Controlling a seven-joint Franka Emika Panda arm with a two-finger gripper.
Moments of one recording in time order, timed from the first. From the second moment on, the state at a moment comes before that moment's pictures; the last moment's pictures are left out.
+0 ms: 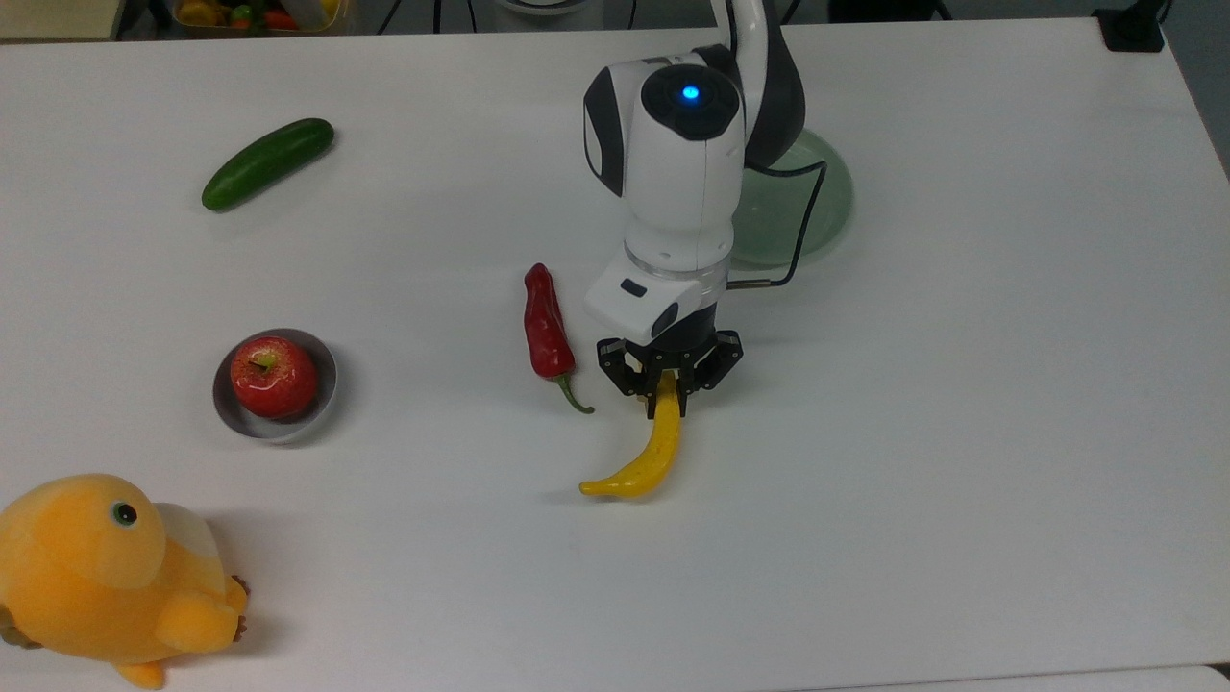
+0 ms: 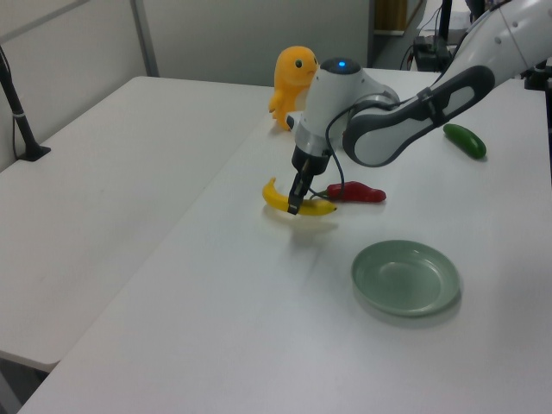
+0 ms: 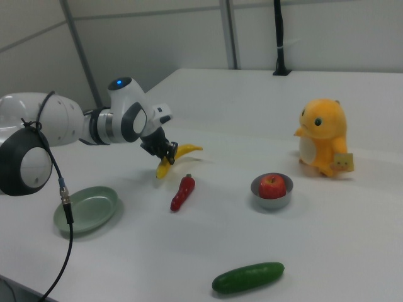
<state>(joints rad) 0.31 0.63 -0.04 -1.51 -0.07 2.46 0.16</state>
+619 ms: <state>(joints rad) 0.31 0.30 0.06 -1.60 -0.07 2.05 0.25</state>
